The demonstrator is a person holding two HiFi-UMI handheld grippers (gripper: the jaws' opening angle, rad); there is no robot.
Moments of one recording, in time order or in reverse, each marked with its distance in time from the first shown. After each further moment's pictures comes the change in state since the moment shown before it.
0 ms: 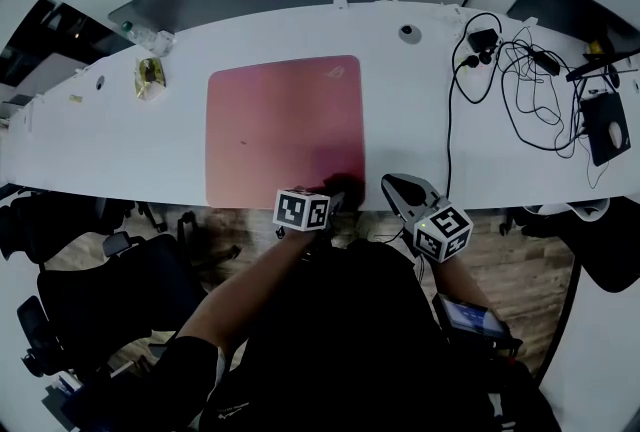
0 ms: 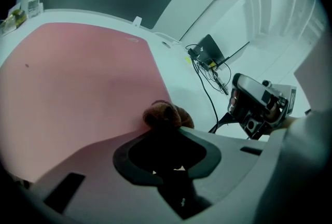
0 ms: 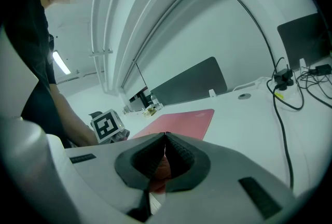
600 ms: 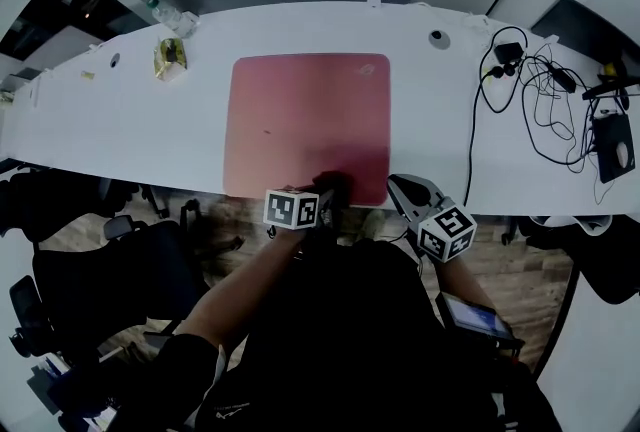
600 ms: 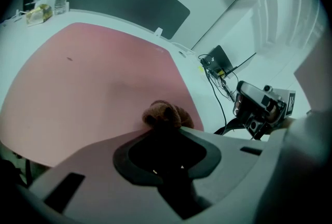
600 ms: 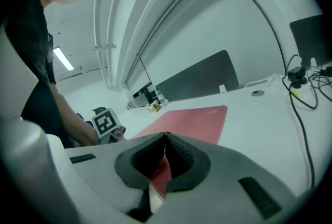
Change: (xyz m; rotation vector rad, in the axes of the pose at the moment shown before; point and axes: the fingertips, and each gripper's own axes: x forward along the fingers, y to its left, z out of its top) left arm -0.050 0.059 -0.015 -0.084 -0.064 0.060; right arm 0.033 0.029 -0.006 -0.024 0.049 0.034
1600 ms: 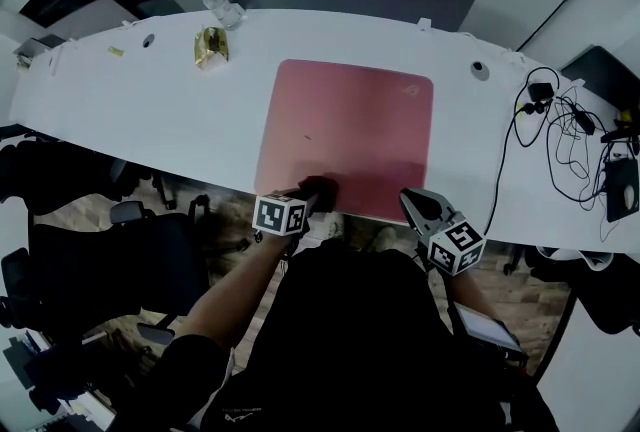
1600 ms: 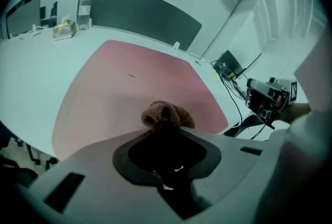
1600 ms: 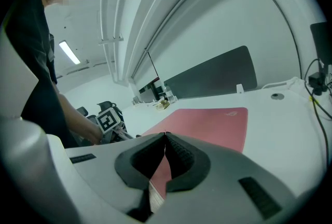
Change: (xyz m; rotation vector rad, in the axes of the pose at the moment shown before) left arm -0.071 0.106 -0.009 0.020 -0.070 0.135; right arm 0.048 0.041 0.007 -0.061 0.050 0.058
